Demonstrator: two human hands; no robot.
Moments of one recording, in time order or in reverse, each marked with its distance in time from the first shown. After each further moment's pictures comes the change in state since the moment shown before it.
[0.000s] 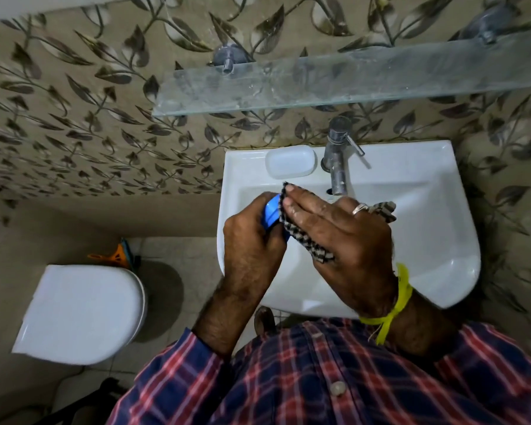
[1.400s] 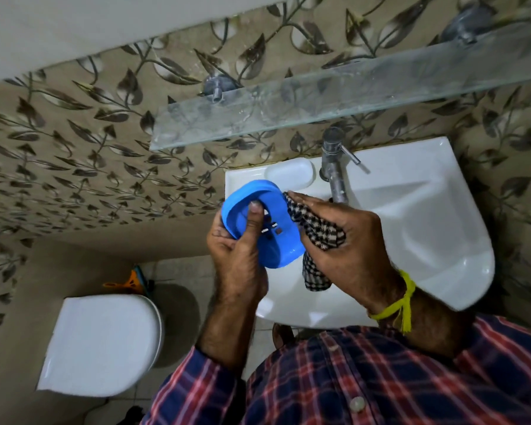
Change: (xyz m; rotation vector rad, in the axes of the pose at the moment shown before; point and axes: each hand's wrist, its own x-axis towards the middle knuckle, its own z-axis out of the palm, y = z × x) left_hand 0.023 -0.011 0.006 -0.926 0.261 -0.327; right_hand 0.015 0.004 0.007 0.488 0.057 0.434
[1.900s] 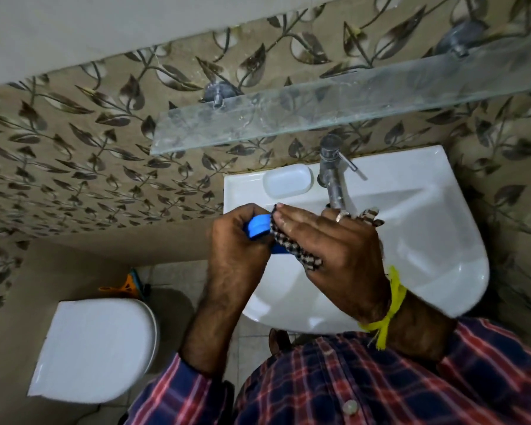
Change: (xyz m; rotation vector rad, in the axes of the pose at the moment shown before) left_hand 0.011 0.020 -0.007 0.840 -0.312 0.151; right_hand -0.005 0.002 0.003 -0.466 -0.002 -0.435
